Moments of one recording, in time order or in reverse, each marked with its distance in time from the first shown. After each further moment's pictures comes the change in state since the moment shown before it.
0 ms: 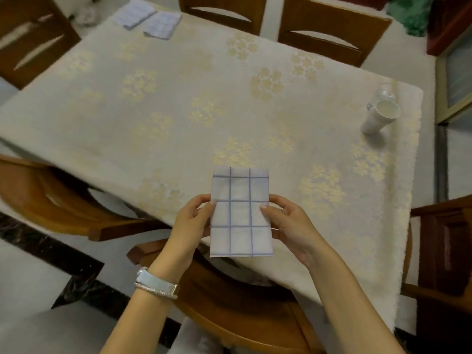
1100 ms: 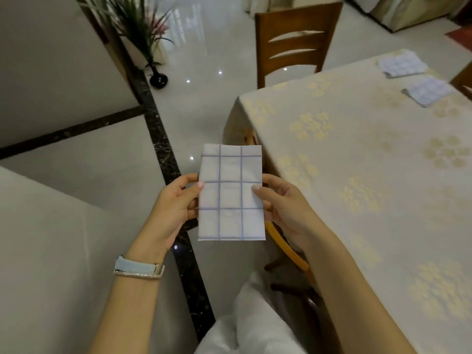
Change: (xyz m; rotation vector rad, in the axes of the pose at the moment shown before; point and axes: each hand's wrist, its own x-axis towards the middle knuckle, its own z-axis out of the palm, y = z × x) left_hand -0.099 0.017 -0.446 -0.447 0.659 0.121; right_hand 0.083 -0.026 0.496 -0.344 -0.736 0.026
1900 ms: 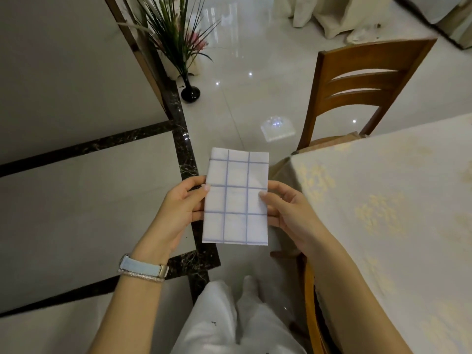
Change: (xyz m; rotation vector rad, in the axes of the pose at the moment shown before) left_hand 0.247 0.121 -0.097 -0.003 0.118 -0.037; right_hand 0.288 -0.101 0.066 -0.066 -0.057 0.061
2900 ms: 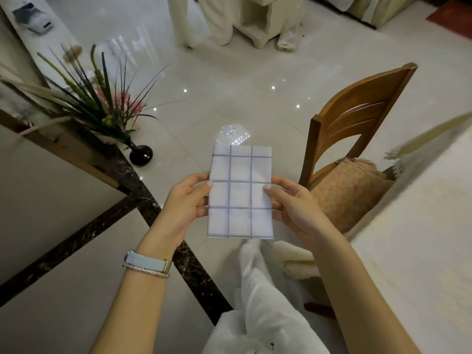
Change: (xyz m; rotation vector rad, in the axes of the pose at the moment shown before) left_hand 0.410 0.208 -0.011 0.169 -0.388 -0.047; right_hand 0.330 -0.182 0.016 0.229 0.363 -0.076
